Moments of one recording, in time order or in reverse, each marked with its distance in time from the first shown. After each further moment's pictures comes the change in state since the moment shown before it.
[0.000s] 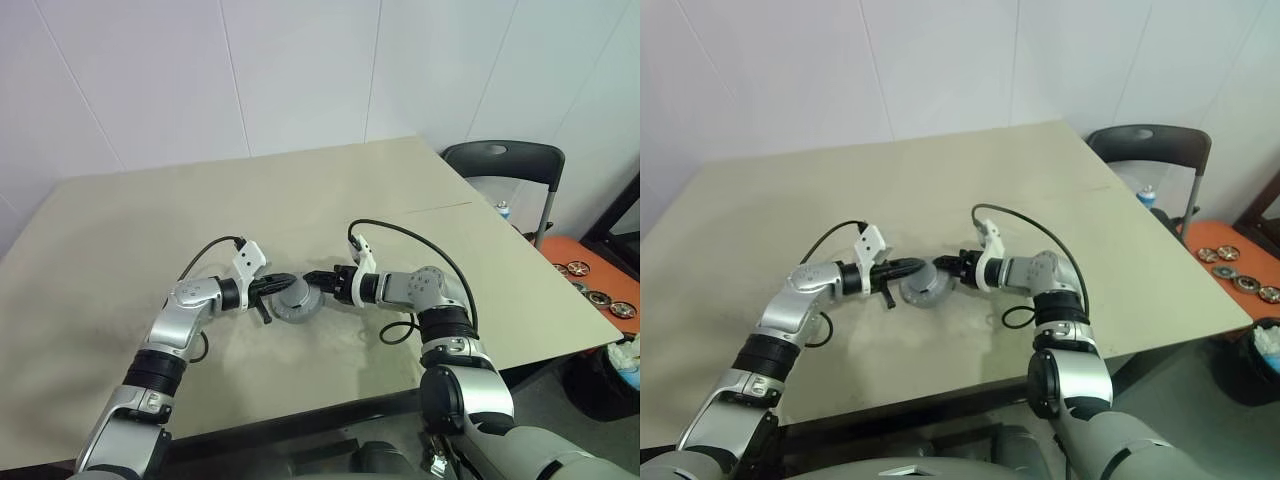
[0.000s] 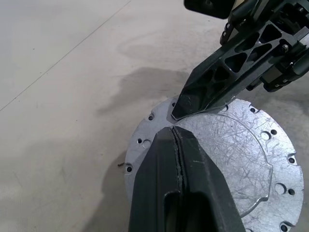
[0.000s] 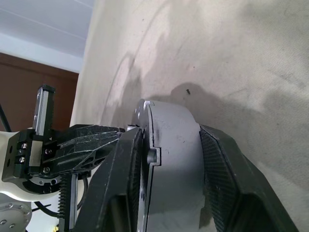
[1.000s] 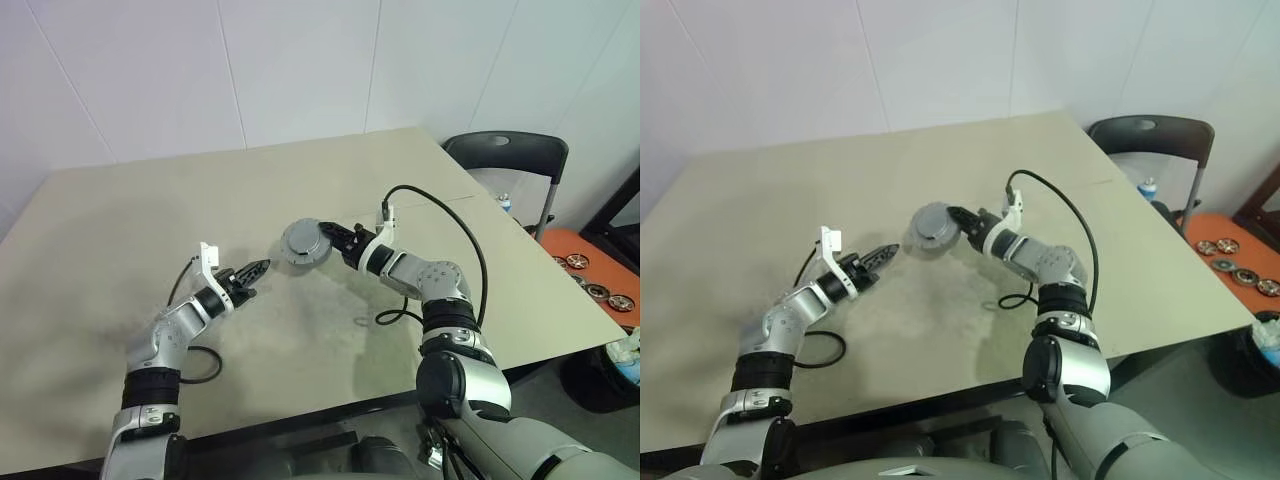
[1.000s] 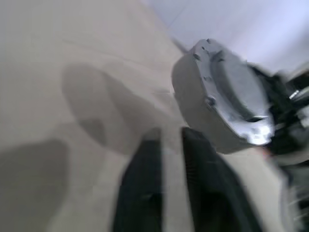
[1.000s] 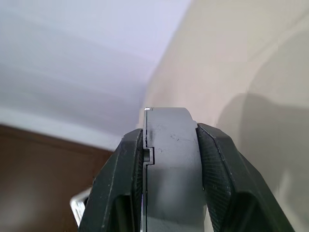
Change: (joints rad) left arm 0.077 -0.199 0.484 -0.073 -0.577 0.577 0.284; right arm -0.066 0.030 -0.235 0.064 0.208 -0.256 -0.060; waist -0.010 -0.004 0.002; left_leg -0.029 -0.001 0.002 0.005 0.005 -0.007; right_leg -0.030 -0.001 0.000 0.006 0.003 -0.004
